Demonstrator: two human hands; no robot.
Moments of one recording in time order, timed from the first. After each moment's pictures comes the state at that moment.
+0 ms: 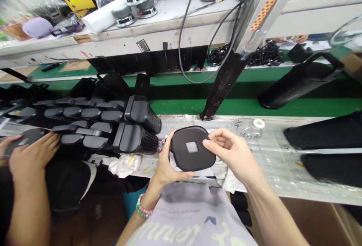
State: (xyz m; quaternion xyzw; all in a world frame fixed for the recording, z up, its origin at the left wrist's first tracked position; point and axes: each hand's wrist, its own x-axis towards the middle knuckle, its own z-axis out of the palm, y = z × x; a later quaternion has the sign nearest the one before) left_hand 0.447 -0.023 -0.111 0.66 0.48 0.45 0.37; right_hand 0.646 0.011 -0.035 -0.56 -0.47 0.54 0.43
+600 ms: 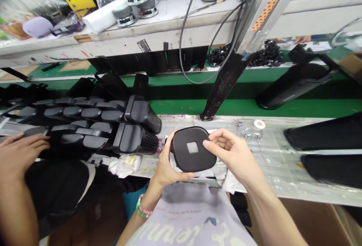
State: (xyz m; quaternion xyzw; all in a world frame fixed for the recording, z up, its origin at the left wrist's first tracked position) left_hand 0.450 -0.022 -0.116 0.65 0.46 0.48 0.37; right_hand 0.644 0.011 -0.030 -0.56 -0.47 0.53 0.42
